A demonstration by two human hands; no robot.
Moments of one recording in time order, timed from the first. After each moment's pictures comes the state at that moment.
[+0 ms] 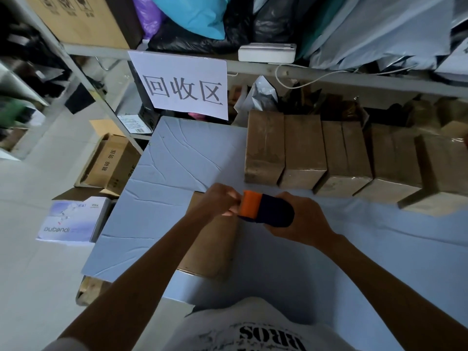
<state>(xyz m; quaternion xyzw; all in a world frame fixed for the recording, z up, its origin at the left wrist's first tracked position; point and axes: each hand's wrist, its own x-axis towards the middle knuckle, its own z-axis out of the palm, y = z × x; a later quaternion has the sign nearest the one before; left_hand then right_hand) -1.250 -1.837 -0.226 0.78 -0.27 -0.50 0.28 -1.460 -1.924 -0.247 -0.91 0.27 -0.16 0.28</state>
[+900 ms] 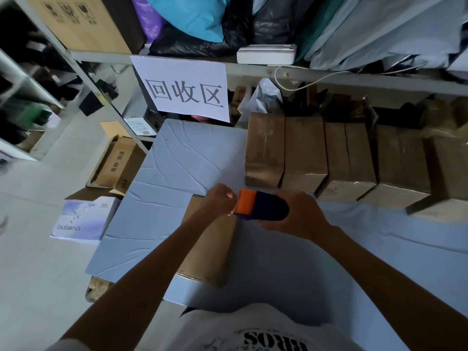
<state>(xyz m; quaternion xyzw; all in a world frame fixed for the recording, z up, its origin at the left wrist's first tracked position) -1.259 -1.857 -0.235 0.84 -0.35 -0.37 0.20 -1.449 -1.950 -0.242 -0.90 0.26 -0.13 0.32</state>
